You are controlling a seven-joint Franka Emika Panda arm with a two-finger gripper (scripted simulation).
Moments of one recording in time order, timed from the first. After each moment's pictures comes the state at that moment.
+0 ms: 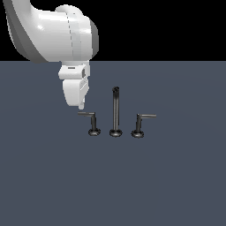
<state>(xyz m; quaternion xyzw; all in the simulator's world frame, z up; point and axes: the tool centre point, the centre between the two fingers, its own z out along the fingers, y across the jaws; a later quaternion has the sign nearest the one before) 0.011 0.122 0.127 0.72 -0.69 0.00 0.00</state>
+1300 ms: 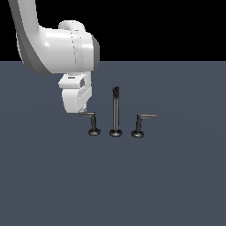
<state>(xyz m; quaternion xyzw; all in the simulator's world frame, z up) 0.020 0.124 0.098 0.68 -0.74 0.00 0.00</state>
